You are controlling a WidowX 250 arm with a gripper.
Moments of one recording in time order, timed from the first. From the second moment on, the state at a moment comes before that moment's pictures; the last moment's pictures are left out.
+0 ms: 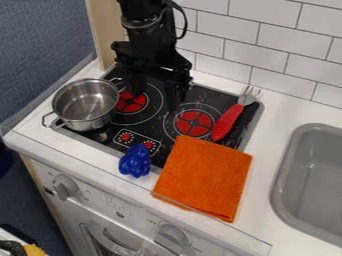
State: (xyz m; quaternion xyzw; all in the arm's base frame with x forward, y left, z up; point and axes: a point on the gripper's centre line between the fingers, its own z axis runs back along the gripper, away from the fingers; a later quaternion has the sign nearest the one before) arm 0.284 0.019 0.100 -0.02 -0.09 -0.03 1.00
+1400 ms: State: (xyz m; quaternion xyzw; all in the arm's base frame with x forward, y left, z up) arm 0.389 -0.054 0.009 -0.03 -0.04 -0.06 1.00
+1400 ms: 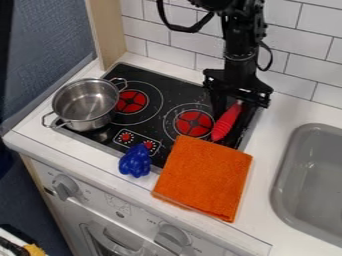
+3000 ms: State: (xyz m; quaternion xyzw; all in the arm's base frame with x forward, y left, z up) arm 0.391 0.069 0.039 0.01 -0.04 -0.03 1.00
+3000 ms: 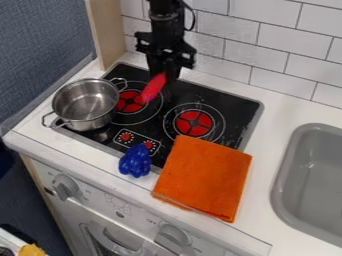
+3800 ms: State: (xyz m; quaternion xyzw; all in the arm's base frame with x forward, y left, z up) arm 0.385 0.069 0.019 0.02 -0.01 -0.03 1.00
